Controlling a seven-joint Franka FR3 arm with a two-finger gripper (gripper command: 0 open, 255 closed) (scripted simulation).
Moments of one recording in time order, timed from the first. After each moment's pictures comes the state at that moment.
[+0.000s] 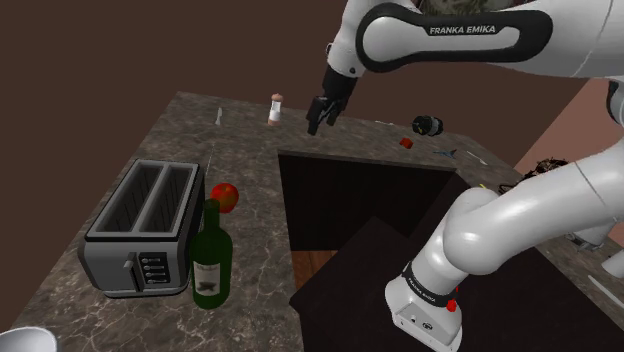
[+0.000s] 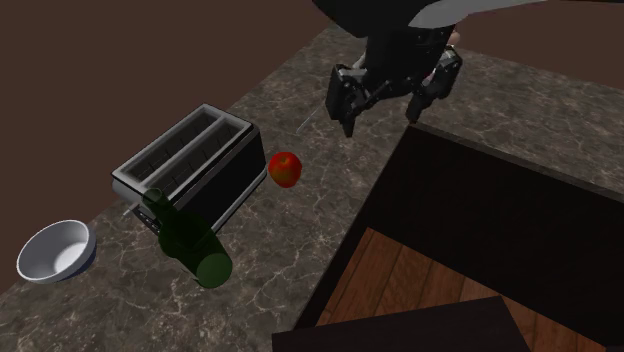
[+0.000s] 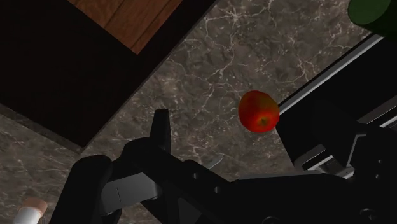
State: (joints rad) arm 0.06 -0.52 0.06 -2.36 -0.01 1.97 0.02
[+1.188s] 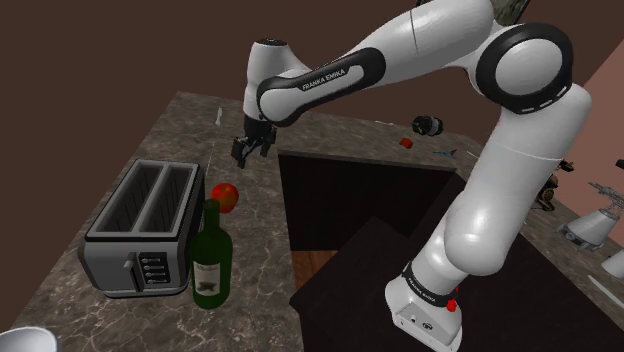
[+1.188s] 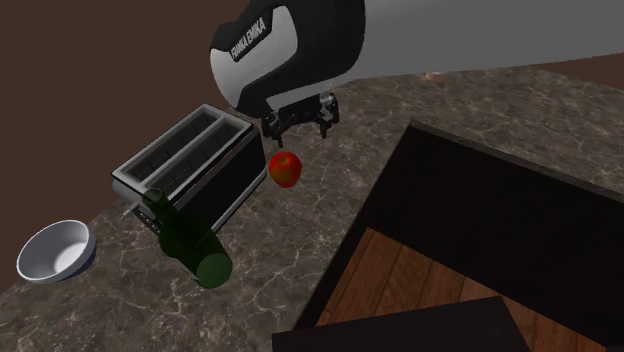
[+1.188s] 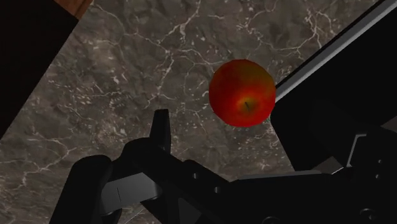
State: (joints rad) arm 0.10 0.14 0.17 -2.08 -0.11 2.29 0.23
